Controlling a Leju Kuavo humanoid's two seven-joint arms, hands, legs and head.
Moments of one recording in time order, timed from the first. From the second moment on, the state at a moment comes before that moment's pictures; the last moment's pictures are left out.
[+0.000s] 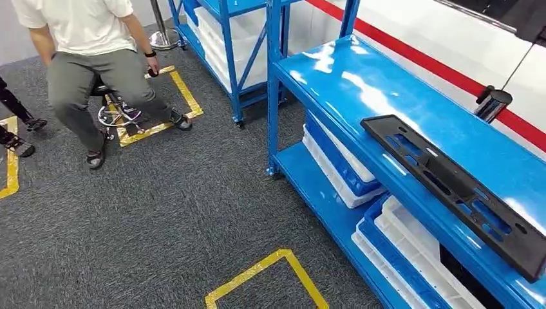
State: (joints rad) left arm -0.09 -0.20 0.99 -0.19 -1.14 -0.03 0.17; right arm -0.10 0.16 -1.15 -0.21 1.42 -0.14 -0.05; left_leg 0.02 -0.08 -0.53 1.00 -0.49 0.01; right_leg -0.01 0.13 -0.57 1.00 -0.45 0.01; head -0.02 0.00
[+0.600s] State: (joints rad) left arm -0.10 -0.14 1.02 -0.19 -1.11 -0.07 0.01; right arm -0.09 0.12 -1.17 -0.22 1.33 -0.01 -0.12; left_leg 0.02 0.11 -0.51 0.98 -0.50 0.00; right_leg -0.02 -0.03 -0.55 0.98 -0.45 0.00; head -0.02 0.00
